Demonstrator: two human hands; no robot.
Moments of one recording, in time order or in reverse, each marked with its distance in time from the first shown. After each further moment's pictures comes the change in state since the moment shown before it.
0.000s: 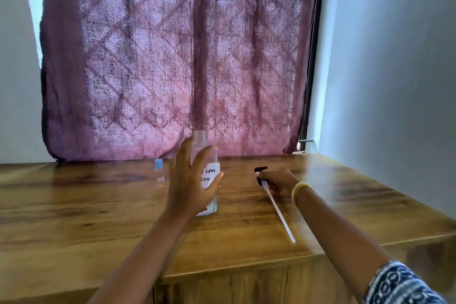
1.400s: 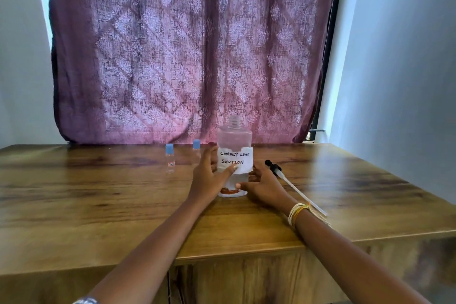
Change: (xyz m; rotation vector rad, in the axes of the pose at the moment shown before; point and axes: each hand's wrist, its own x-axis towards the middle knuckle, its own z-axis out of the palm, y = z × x) left_hand -0.020 -0.013 0.043 -0.594 -0.222 -0.529; right_hand -0.047 0.030 0.066 -0.141 -0.208 -0.497
